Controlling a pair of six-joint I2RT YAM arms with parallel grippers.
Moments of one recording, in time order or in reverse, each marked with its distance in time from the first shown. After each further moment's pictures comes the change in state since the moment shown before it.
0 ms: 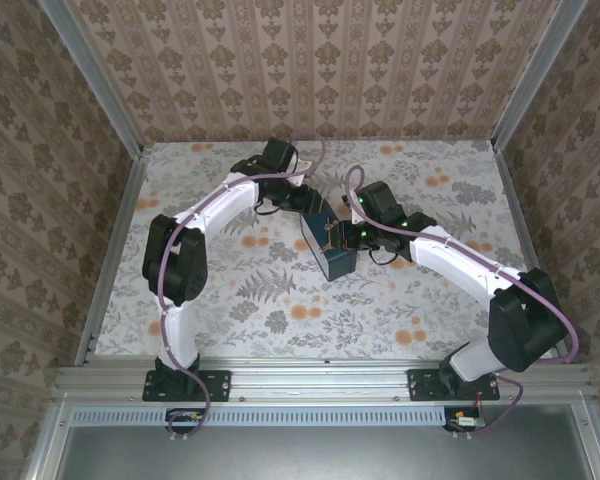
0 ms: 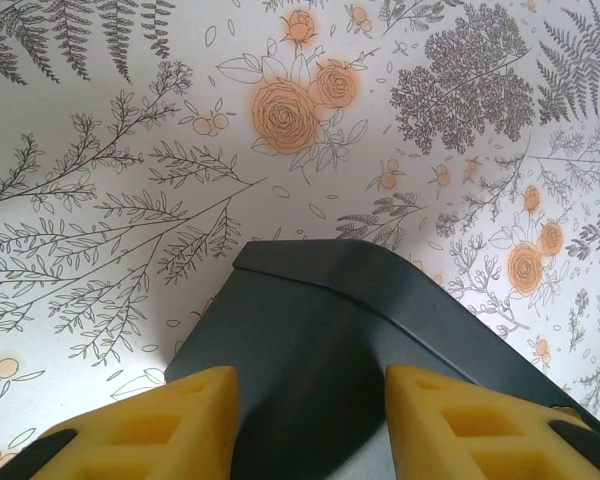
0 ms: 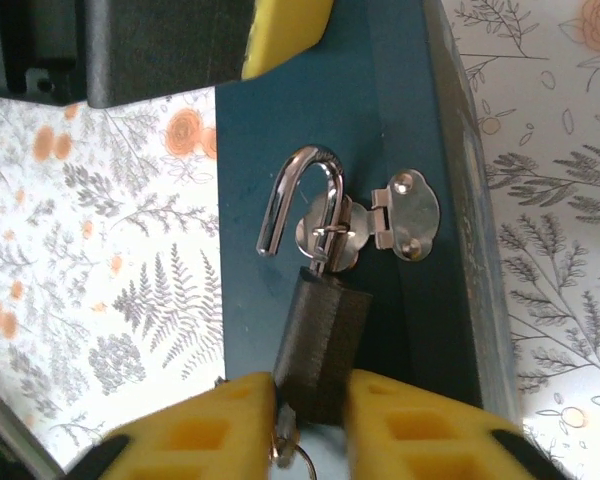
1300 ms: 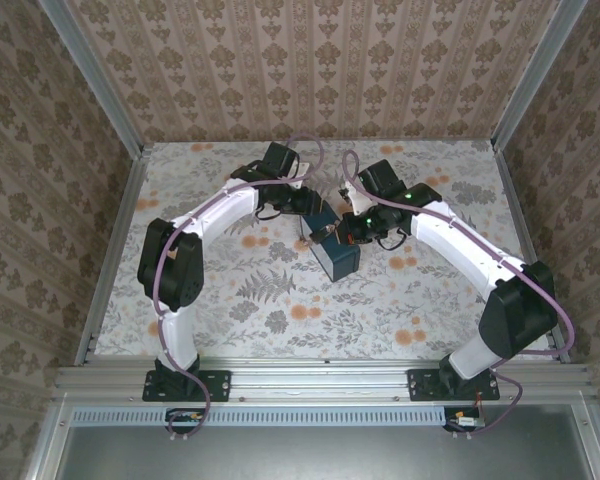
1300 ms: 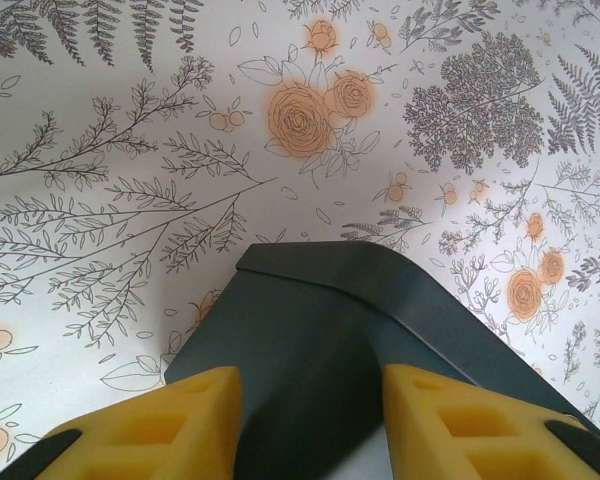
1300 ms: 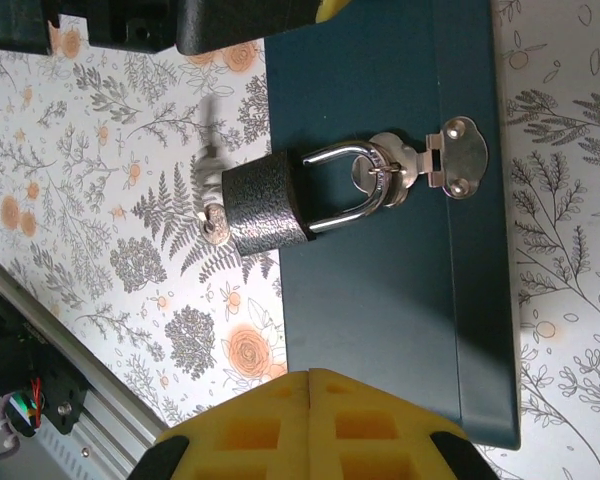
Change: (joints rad) left arm -0.021 -0.048 -0.078 0.069 -0.063 -0.109; right arm -0.050 0.076 0.275 -0.413 -0.124 -0.167
